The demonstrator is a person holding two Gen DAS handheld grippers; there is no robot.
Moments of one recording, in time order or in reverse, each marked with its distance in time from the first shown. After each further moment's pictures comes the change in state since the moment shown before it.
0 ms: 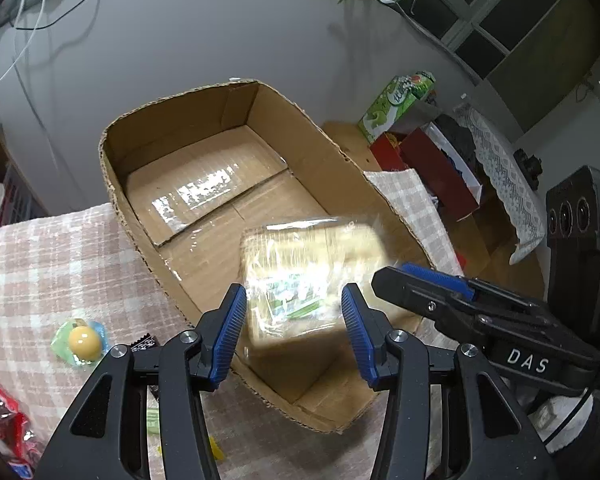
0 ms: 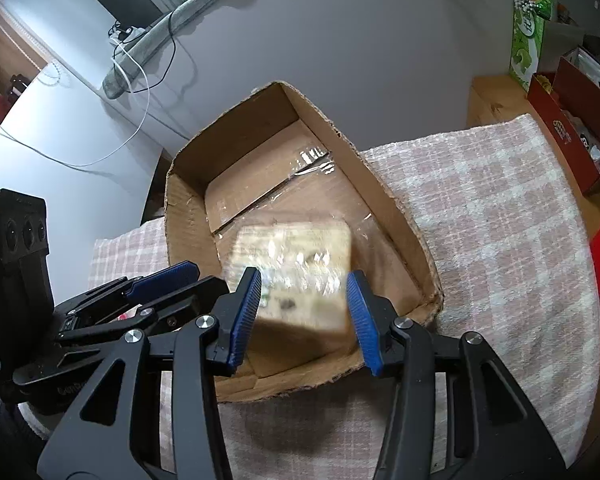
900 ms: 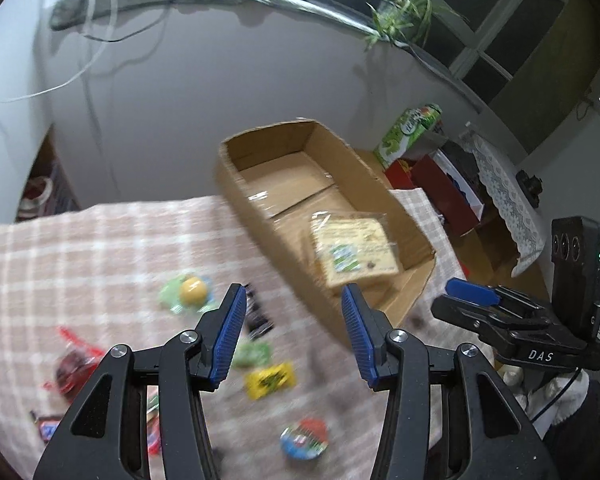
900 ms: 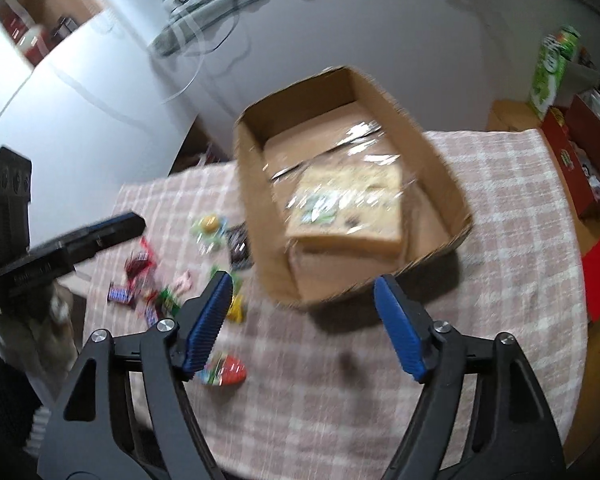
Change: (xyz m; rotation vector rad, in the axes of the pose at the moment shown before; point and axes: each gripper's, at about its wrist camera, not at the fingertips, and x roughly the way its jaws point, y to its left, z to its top) left arm -0.105 0.055 -0.042 -0.050 -0.109 0.044; right arm -0.045 0.064 -0.066 -0.215 0.040 0.008
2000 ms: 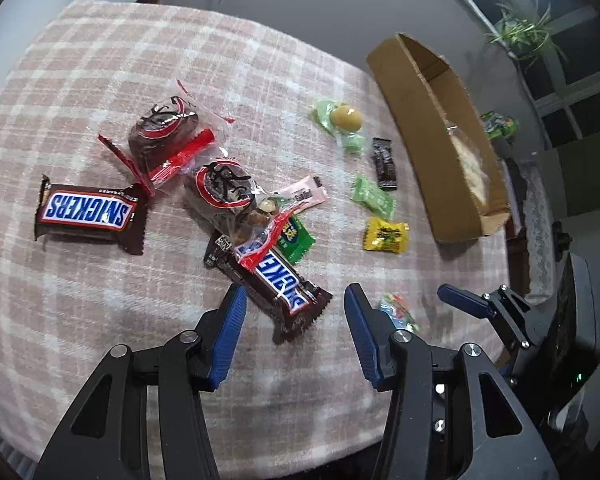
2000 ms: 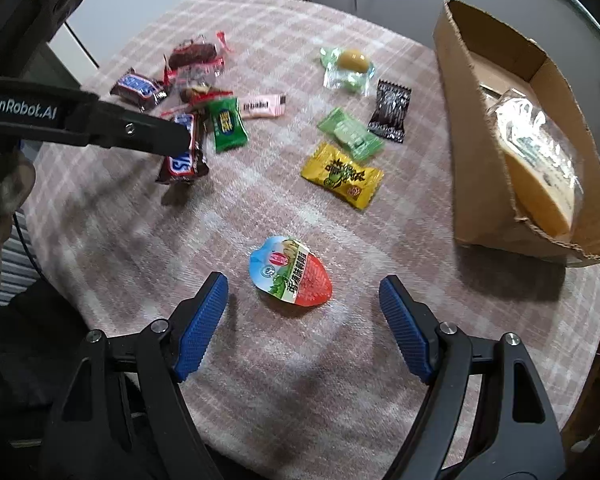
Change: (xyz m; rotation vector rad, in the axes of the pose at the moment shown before) left arm 0.000 0.083 -0.116 -0.379 0.200 0.086; right arm 0.098 0.110 -0.082 -0.521 0.279 -0.081
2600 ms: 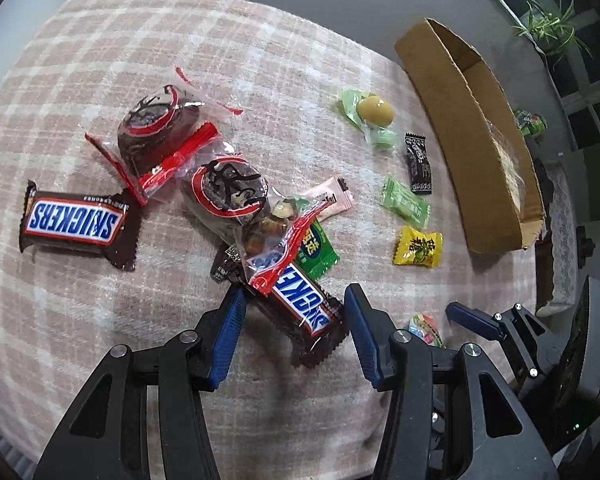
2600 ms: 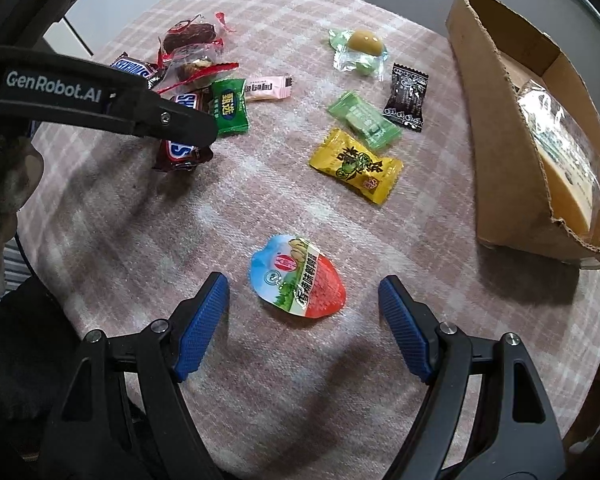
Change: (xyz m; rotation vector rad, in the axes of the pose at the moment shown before) left arm 0.030 -0.007 0.010 -0.016 0.010 0.081; right arm 0.018 0.004 0.009 -0.003 0.023 0.002
